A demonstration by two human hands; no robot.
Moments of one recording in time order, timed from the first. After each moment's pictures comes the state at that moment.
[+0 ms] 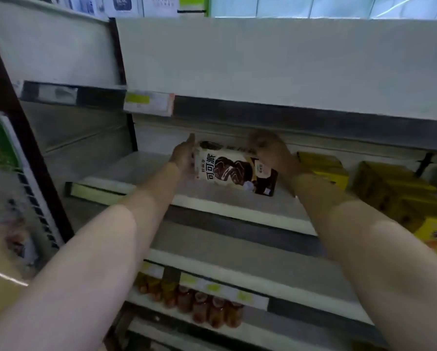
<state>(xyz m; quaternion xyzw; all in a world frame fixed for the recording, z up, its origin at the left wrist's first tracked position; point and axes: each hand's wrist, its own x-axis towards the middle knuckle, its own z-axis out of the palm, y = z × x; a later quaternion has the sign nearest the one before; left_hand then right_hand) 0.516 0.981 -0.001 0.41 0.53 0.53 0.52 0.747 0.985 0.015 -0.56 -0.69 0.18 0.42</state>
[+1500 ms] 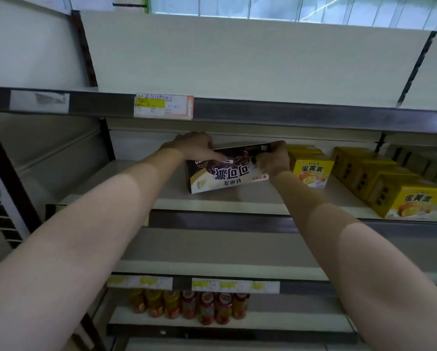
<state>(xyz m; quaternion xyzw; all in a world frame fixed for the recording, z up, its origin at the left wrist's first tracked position) 0.501 1.014 0.041 0.85 0.50 0.11 0.08 0.723 0.968 -0.015 -0.69 -0.40 0.20 0.57</state>
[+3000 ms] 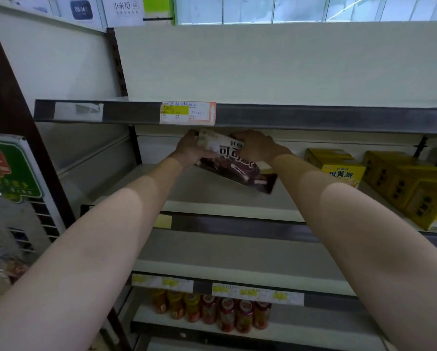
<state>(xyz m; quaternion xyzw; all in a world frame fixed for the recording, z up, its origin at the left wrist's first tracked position) 0.449 1.039 0.016 0.68 0.51 0.41 0.32 0.643 0.982 0.051 -0.64 -0.75 0.05 0.16</state>
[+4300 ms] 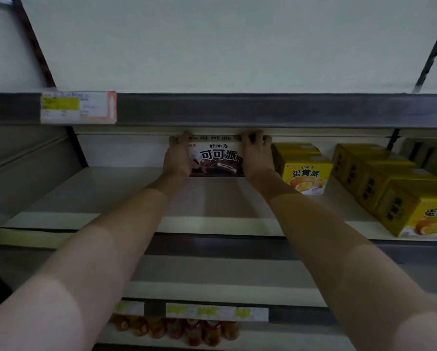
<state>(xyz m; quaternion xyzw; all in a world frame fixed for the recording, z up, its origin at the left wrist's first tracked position) 0.568 1.076 -0.038 0.71 0.56 0.40 0.09 0.763 1.031 -0.034 -0.72 -0.64 -0.20 0.19</state>
